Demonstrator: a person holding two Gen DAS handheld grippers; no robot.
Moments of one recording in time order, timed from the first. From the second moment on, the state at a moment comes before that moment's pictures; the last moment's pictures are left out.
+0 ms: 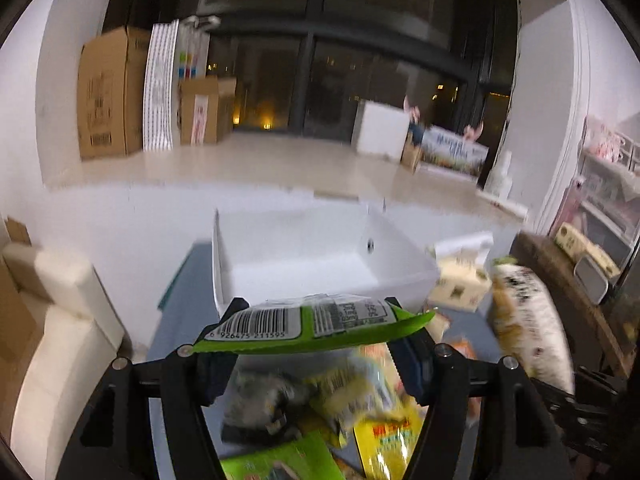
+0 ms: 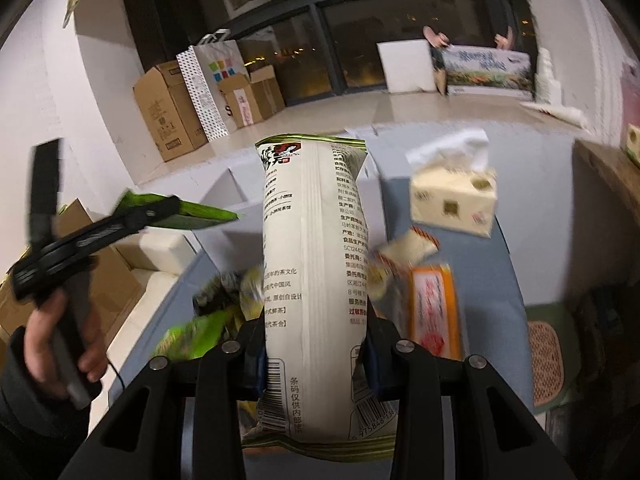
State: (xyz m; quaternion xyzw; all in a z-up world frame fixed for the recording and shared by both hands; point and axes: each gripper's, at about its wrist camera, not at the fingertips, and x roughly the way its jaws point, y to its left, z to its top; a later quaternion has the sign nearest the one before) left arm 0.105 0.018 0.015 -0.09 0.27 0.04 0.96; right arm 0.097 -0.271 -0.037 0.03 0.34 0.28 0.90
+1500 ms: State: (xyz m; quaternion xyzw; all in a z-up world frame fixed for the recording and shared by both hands) left arm 0.118 0.045 0.012 -0.06 0.32 -0.02 0.95; right arm 0.207 -0.203 -0.011 -0.03 0.32 0.30 0.90
